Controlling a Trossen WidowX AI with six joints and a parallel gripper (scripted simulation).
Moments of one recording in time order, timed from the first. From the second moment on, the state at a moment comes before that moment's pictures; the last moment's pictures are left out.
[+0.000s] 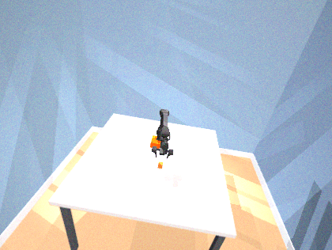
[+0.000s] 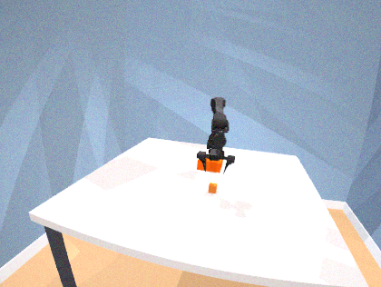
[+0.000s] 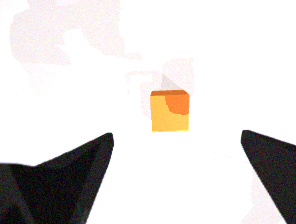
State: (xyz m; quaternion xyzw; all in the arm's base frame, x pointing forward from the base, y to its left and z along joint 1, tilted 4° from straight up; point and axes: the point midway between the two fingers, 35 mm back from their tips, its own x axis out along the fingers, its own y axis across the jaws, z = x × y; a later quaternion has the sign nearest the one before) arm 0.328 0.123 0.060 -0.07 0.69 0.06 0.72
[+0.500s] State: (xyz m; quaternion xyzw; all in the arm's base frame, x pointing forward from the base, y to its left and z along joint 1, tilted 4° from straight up) arm 0.327 0.121 0.033 -0.07 0.72 0.06 0.69
